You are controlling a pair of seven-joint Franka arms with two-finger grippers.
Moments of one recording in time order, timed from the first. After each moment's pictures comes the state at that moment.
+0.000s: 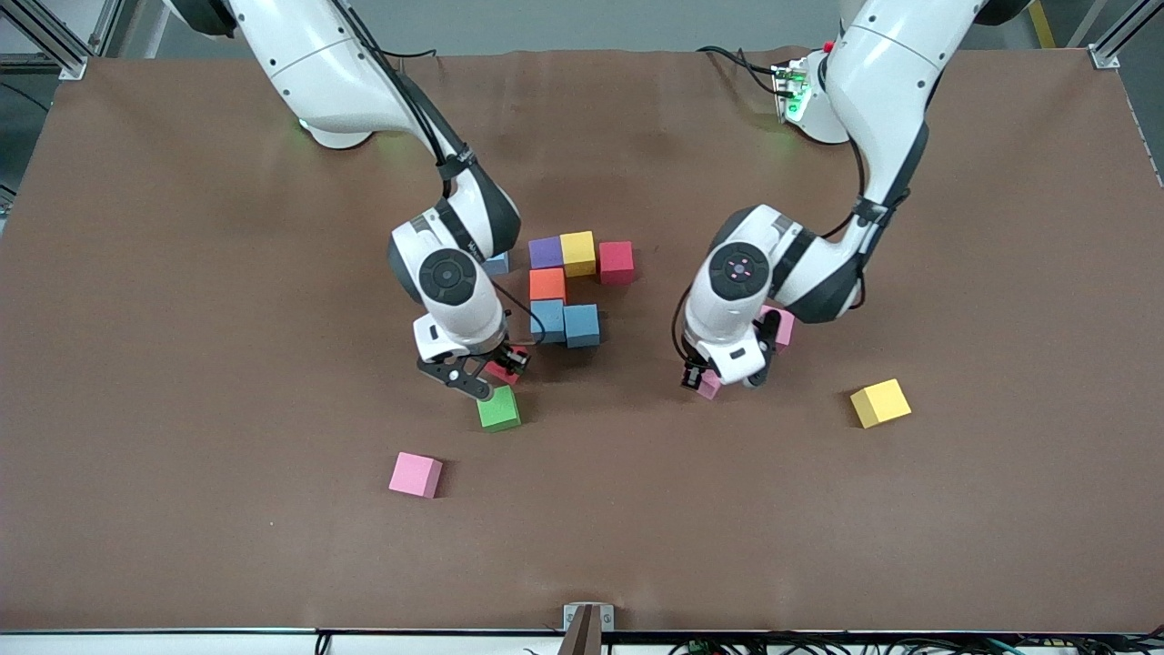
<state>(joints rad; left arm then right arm) -0.38 0.59 -0.23 -1.75 0.20 2.34 -2.06 0.61 0.63 -0.01 -1.68 0.02 2.35 0.98</state>
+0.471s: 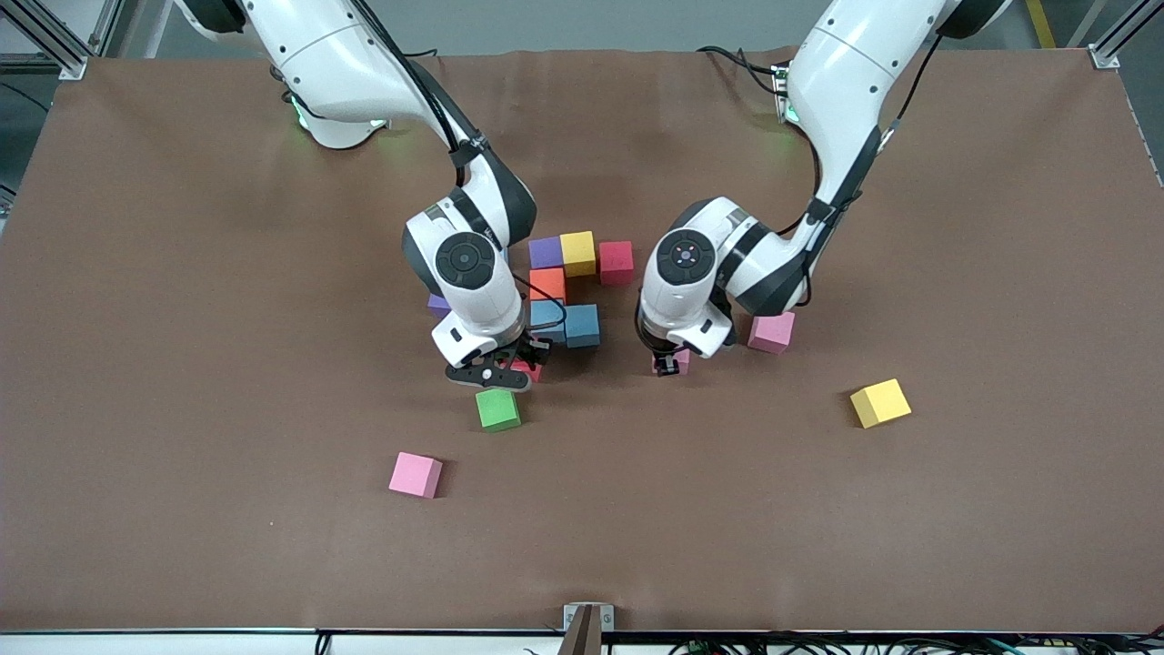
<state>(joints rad) -0.46 0.65 -0.24 -1.68 0.20 2.34 -2.53 0.63 0.63 -0.02 -1.63 0.02 2.35 0.74</state>
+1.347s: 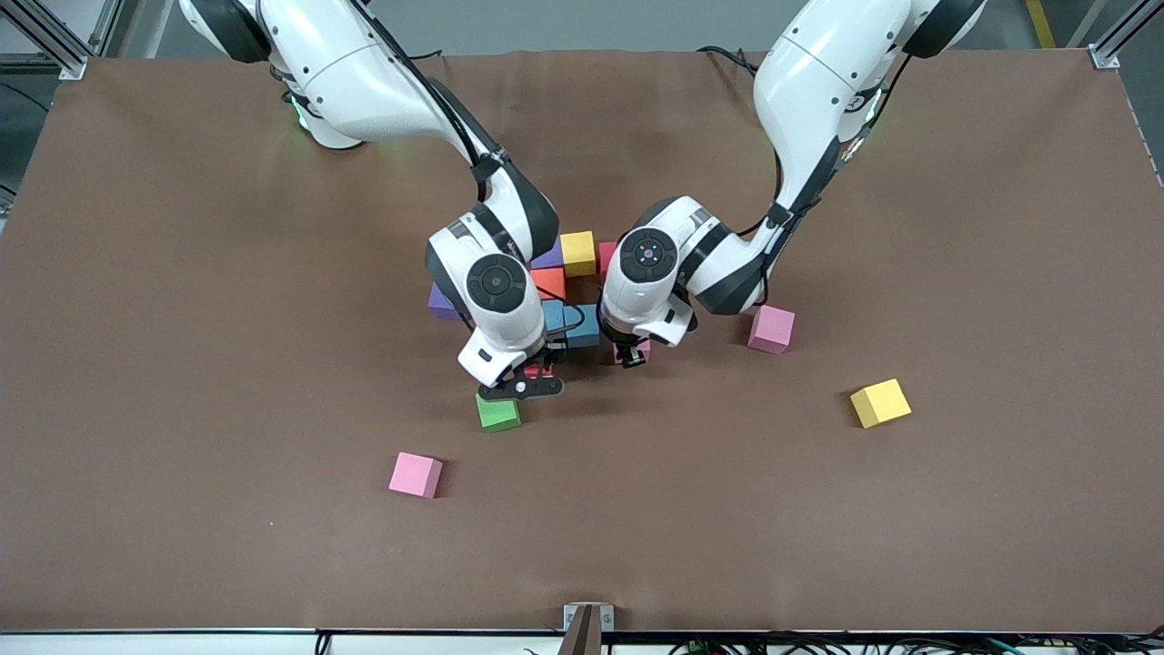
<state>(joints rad) -0.53 0.73 -0.24 -1.58 0.11 2.34 -2.67 0.65 0.77 -0.01 -1.39 0.01 2.16 0.54</state>
